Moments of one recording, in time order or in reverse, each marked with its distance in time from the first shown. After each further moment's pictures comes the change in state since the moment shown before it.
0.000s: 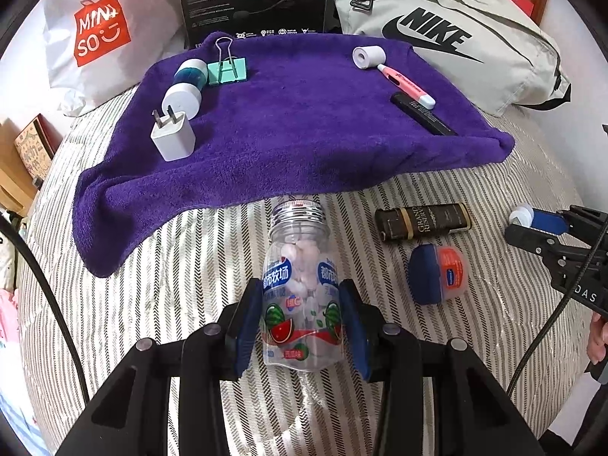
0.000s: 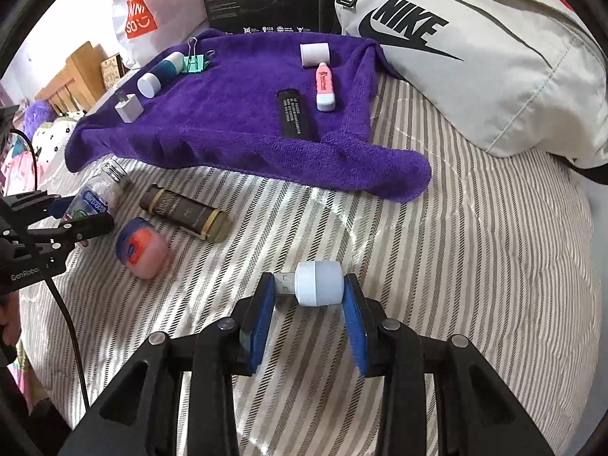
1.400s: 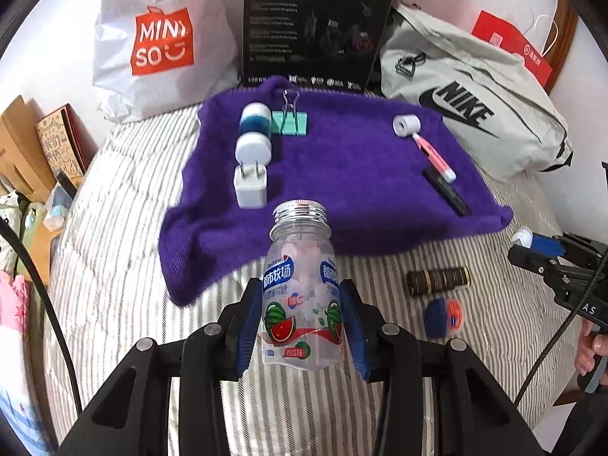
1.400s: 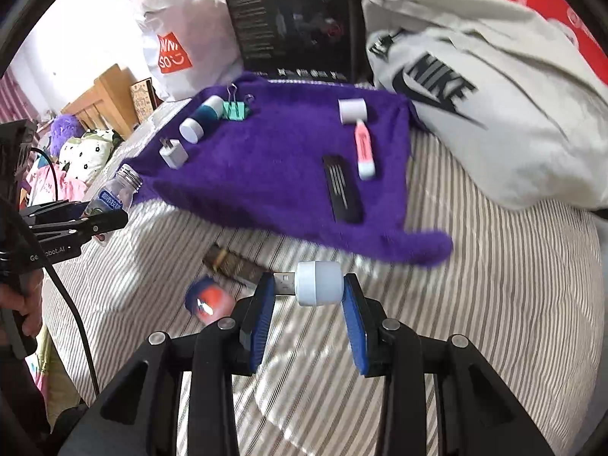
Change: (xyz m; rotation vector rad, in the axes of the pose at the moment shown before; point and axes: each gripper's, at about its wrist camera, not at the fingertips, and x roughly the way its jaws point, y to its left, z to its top) left arm -0.047 0.058 0.027 -0.112 -0.092 -0.027; right arm -0.037 0.018 0.041 -0.026 -0.078 0.109
